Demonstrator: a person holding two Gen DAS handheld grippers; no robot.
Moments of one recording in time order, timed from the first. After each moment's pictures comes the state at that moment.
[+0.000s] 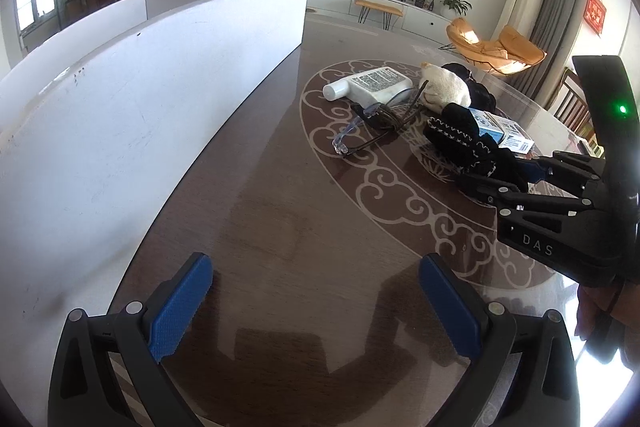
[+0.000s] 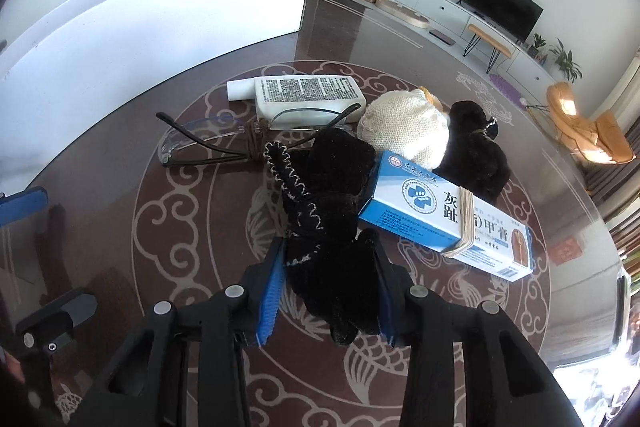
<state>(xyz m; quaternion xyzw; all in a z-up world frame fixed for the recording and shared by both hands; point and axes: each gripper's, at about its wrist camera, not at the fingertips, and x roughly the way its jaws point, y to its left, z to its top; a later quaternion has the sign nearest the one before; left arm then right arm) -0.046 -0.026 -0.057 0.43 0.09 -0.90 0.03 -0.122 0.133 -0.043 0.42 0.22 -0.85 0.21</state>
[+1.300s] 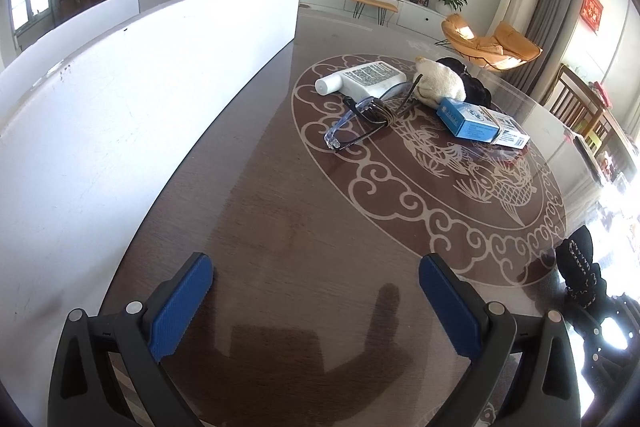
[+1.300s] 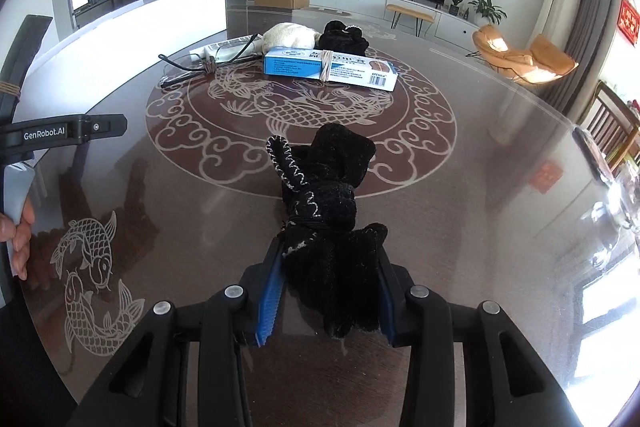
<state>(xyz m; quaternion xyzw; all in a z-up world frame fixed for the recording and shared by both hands) -0.046 -0.023 -0.059 0.44 0.09 -0.90 0.02 0.011 0.265 -0.043 0.41 0.11 -0.90 0.11</state>
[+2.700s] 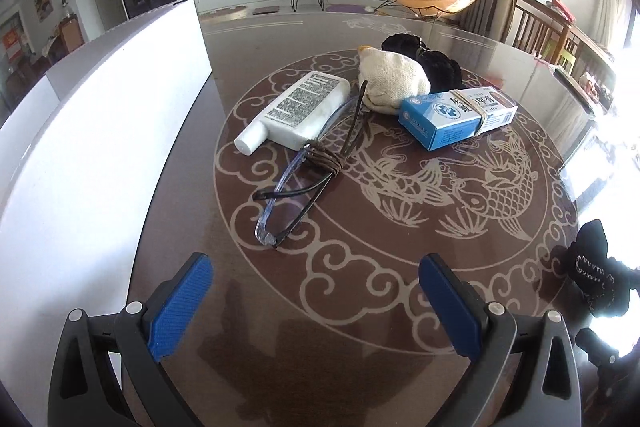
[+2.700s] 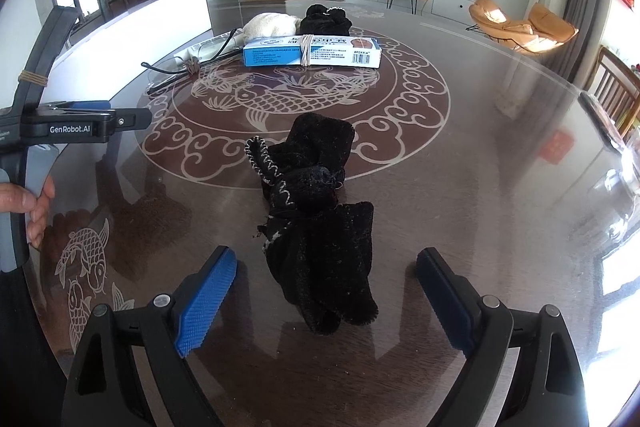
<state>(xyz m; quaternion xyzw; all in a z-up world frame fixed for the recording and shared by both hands) -0.131 0.011 -0.046 0.46 -0.05 -0.88 -0.06 0.000 0.279 -0.050 0.44 0.06 -0.89 0.12</state>
